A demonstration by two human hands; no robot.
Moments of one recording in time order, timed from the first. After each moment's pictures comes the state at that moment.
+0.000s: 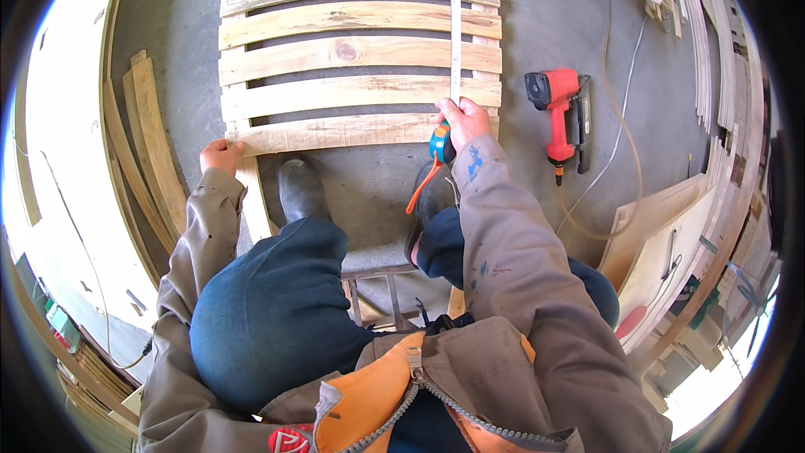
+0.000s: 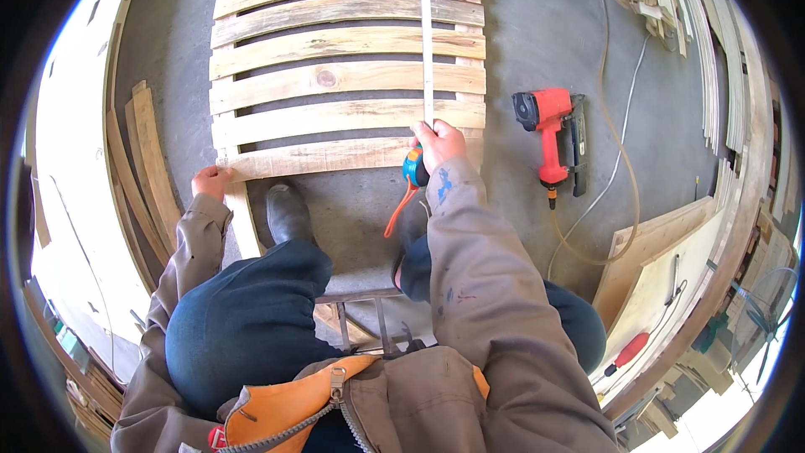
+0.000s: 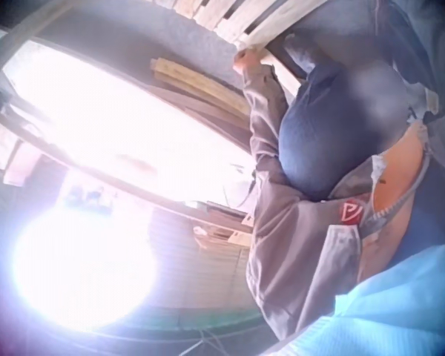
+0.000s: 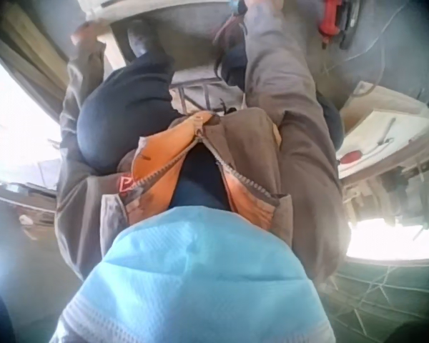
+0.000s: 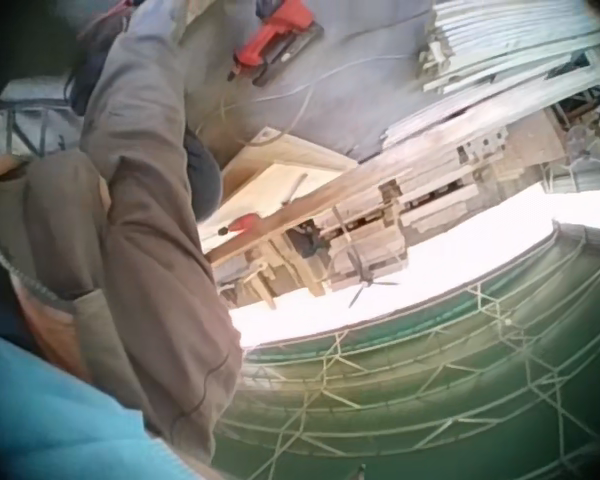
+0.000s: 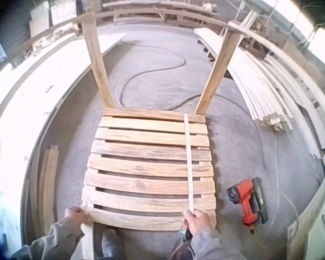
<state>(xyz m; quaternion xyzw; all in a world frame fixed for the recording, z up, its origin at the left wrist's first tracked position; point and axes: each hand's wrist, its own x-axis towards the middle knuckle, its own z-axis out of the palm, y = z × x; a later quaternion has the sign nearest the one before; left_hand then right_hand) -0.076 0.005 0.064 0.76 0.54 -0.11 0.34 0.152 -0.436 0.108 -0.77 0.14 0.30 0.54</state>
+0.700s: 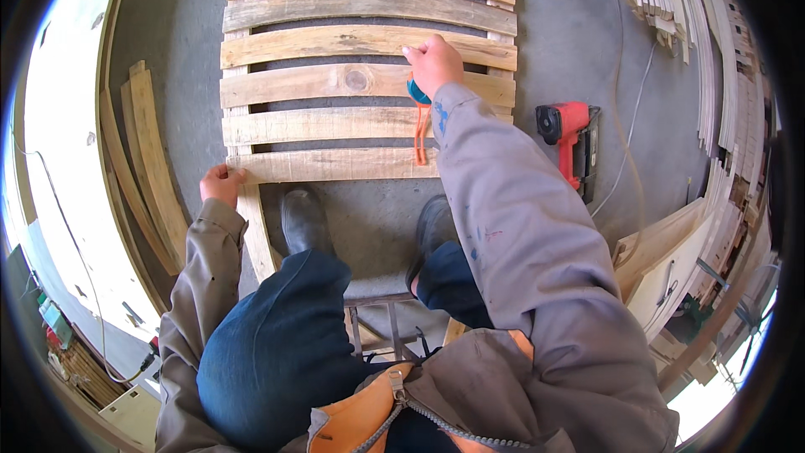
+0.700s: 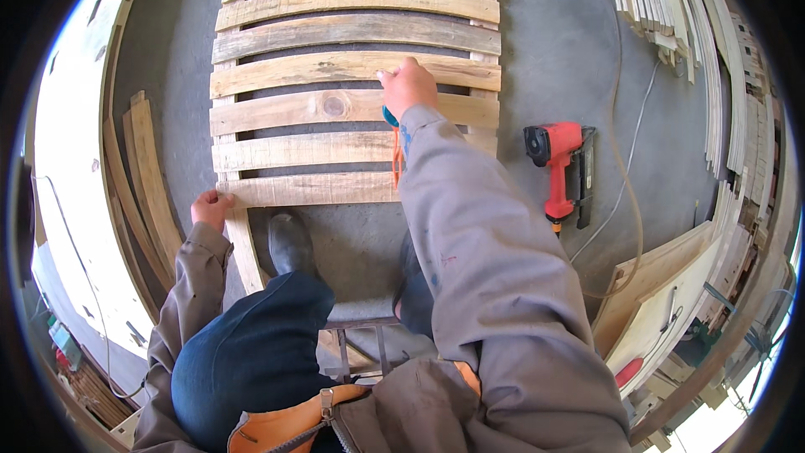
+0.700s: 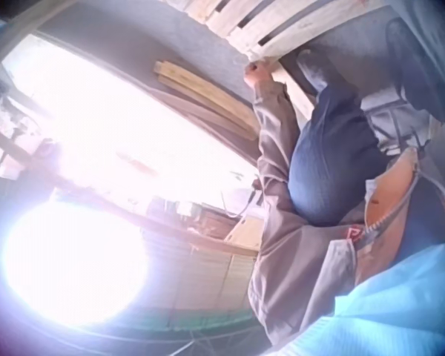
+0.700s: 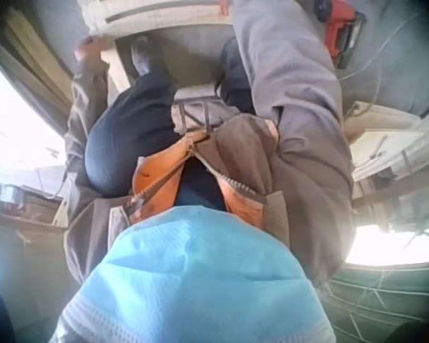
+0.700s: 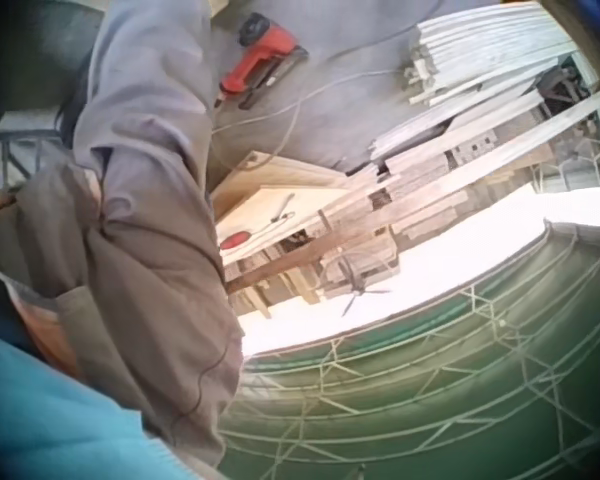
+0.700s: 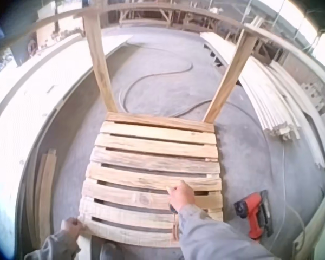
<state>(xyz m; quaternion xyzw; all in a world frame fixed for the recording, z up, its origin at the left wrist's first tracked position) -0.093 0.017 0.040 0.71 0.56 -0.10 0.41 0.278 -0.303 0.079 -0.93 -0.06 0.18 0.31</state>
